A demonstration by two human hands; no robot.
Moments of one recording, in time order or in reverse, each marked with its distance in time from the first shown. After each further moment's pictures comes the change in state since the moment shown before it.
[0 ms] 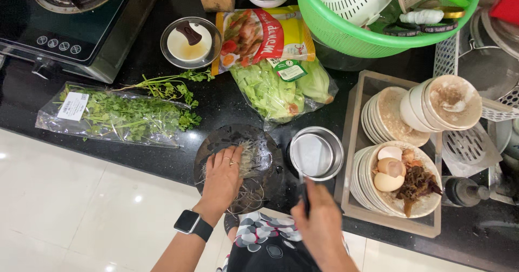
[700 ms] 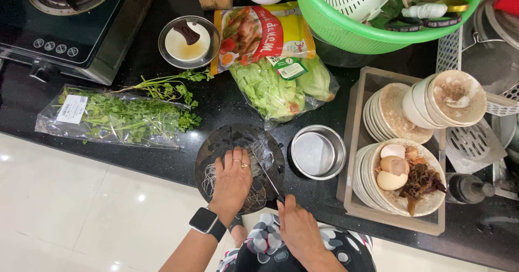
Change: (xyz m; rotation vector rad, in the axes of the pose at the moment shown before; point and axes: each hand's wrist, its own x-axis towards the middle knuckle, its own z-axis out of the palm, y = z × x) left_hand 0.004 0.012 0.028 0.326 -0.009 0.029; right_hand -0.017 0.005 0.056 -0.024 -0.418 0.161
